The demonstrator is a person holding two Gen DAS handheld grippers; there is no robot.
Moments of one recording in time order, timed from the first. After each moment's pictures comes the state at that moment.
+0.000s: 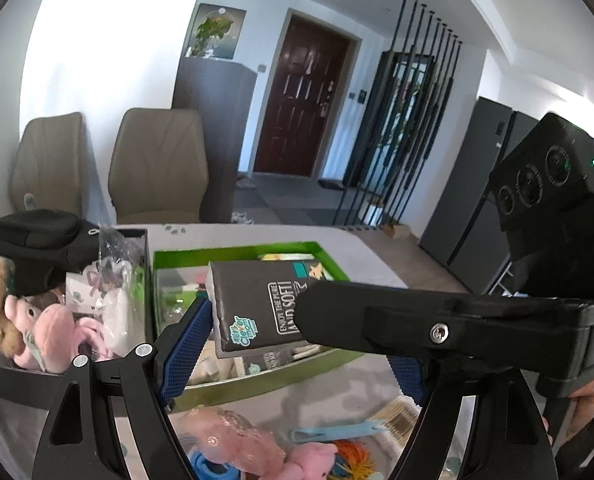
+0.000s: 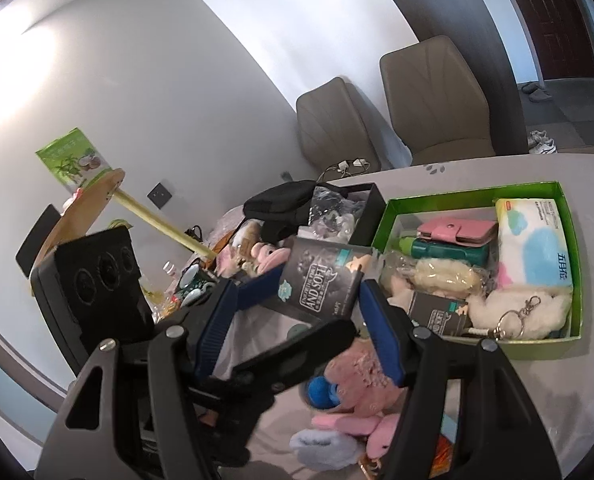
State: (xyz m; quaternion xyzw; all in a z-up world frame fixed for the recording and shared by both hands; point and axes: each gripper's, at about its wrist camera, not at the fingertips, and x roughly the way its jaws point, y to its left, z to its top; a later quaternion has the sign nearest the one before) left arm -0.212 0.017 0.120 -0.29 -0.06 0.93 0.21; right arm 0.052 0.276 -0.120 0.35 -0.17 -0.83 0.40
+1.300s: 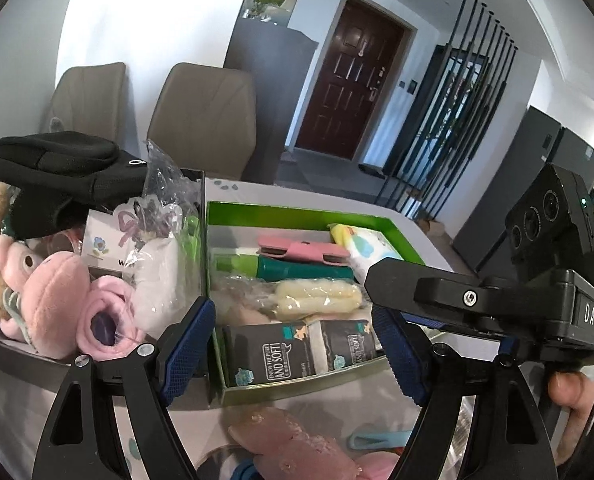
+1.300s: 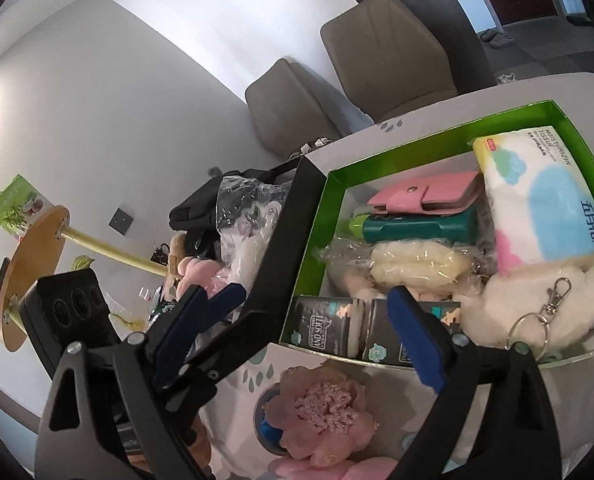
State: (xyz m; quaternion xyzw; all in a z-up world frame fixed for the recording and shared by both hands) left arm -0.240 -0.022 0.069 -0.34 -0.10 0.92 0.15; right arm -0.013 0.269 -0.197 0.41 -0.24 -0.81 0.35
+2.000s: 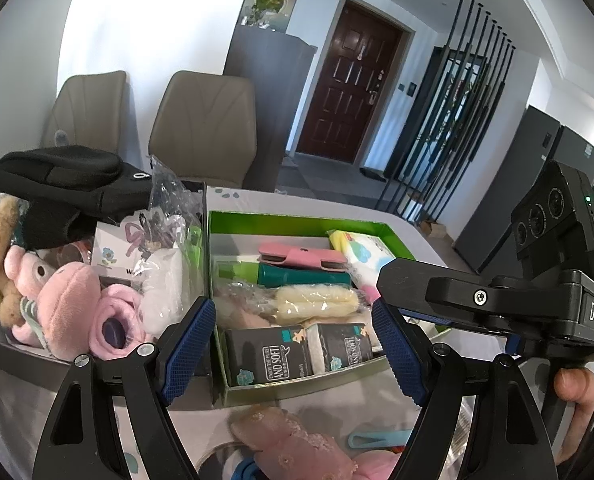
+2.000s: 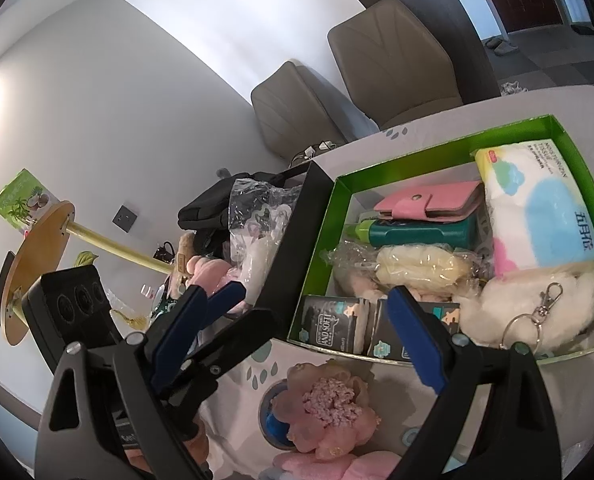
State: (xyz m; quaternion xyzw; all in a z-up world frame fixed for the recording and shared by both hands) left arm -0.240 -0.022 0.077 -0.33 -0.10 0.93 0.15; right arm -0.007 0.273 -0.186 0.40 -0.23 -0.81 0.35
